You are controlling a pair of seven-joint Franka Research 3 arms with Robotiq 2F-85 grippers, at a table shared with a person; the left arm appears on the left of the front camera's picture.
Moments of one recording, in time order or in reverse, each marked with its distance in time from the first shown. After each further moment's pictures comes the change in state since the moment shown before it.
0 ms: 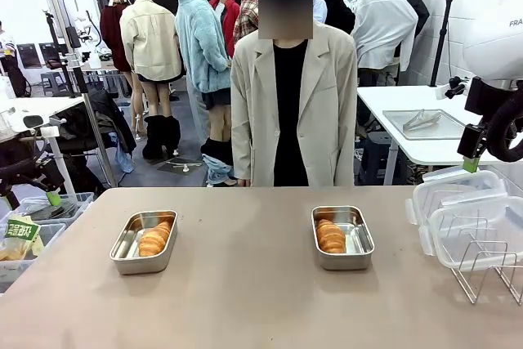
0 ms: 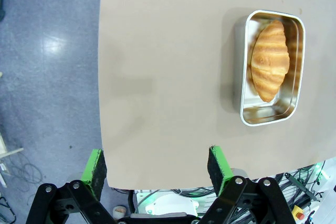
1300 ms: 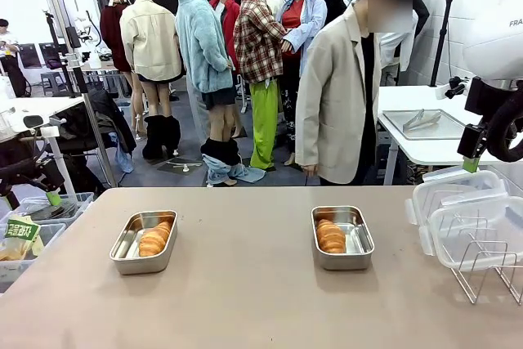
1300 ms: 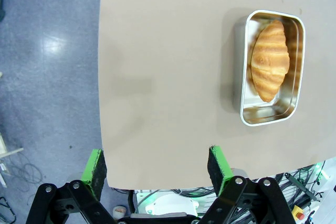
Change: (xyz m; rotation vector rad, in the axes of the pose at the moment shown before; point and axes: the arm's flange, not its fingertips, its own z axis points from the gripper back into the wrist) left arm 0.000 0.000 0.000 0.000 0.000 0.000; right arm 0.000 0.000 0.000 0.000 0.000 0.000
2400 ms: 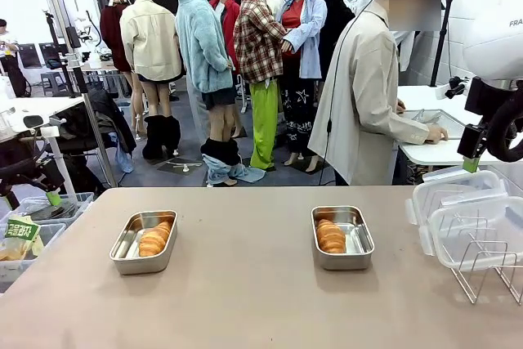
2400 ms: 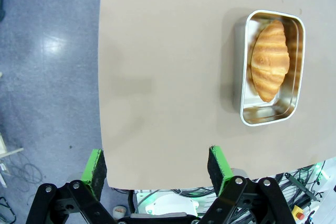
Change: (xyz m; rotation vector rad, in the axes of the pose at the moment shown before) left arm 0.000 0.000 0.000 0.000 0.000 0.000; right arm 0.000 0.000 0.000 0.000 0.000 0.000
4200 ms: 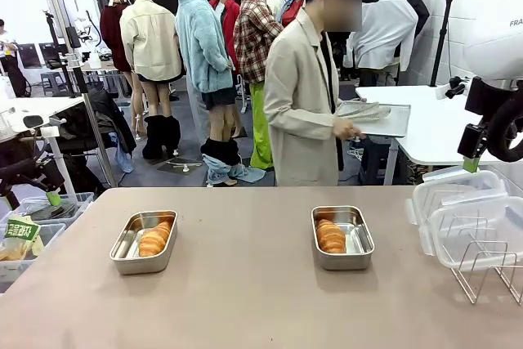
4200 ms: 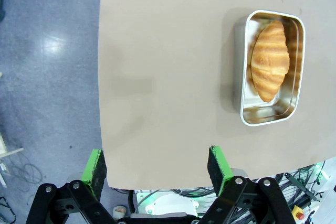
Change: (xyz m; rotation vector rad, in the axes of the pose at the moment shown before) left arm 0.000 0.000 0.000 0.000 0.000 0.000; right arm 0.000 0.000 0.000 0.000 0.000 0.000
